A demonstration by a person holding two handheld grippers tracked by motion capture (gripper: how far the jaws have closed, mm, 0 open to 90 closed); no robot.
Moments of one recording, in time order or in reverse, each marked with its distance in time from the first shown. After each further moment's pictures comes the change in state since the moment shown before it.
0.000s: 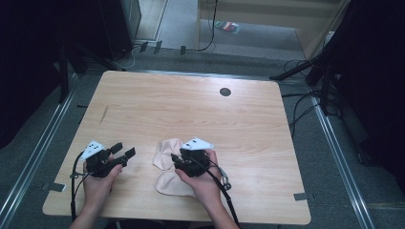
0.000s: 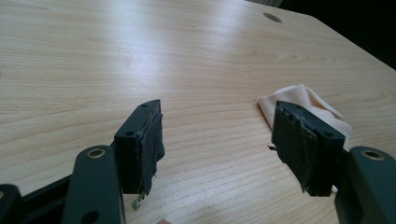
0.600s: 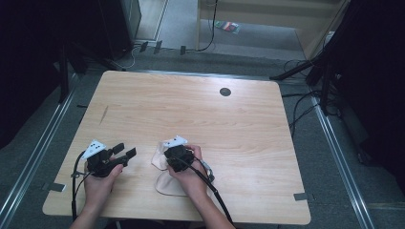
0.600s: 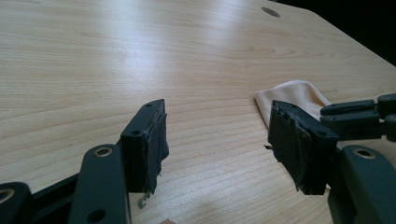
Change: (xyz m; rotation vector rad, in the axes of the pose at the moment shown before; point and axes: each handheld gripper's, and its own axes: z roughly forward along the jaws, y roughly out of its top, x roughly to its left) left arm -0.001 0.000 0.002 0.020 -0.012 0.006; right arm 0.012 0.001 0.062 0.155 -0.134 -0.142
